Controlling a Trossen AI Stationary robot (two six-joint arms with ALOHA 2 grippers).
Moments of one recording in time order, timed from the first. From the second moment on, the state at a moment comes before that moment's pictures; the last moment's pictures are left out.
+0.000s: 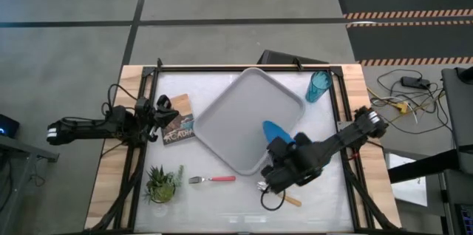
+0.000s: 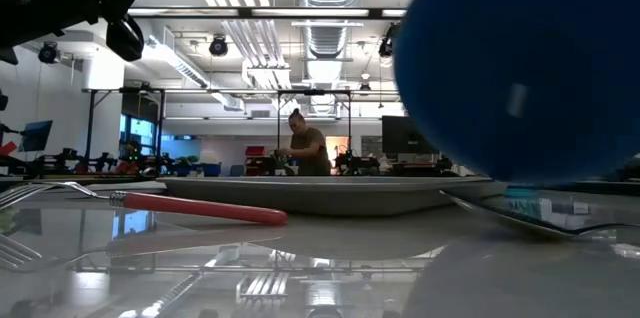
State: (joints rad) left arm 0.08 0.22 0.01 0.62 0.02 -0.44; right arm 0.51 1.86 1.89 -1.57 0.46 1.29
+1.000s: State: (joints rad) left arm 0.08 0.22 0.01 0.62 0.02 -0.44; right arm 0.21 2.15 1.89 -1.32 0.78 0.33
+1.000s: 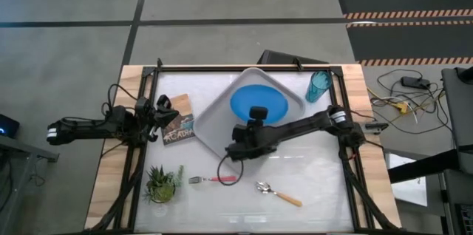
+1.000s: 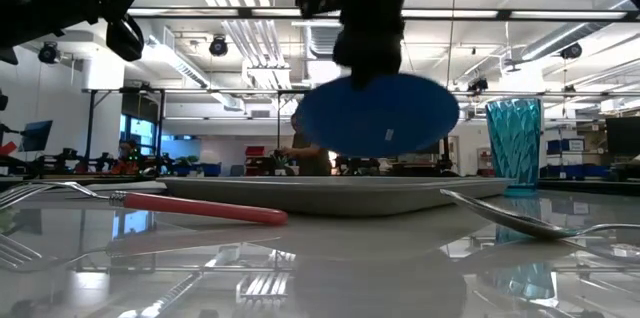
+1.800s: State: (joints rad) left arm 0.08 0.22 0.01 0.62 0.02 -0.44; right arm 0.07 2.22 1.87 -1.18 0.60 0.25
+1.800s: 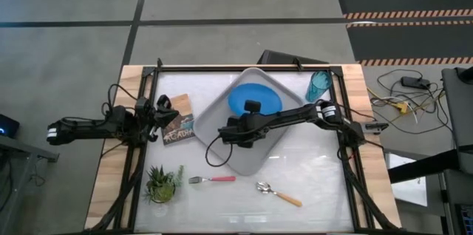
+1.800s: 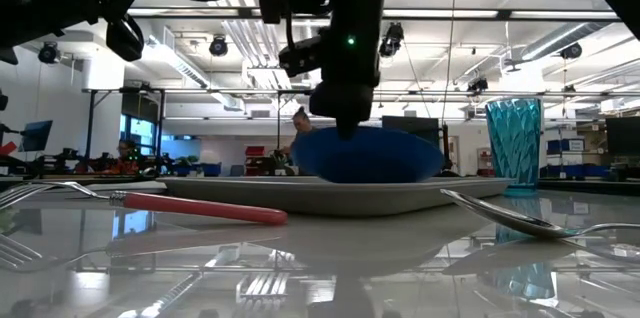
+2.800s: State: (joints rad) left arm 0.08 0.24 0.01 0.61 0.02 -0.44; right arm 0.15 2.18 1.82 -1.19 0.44 0.38
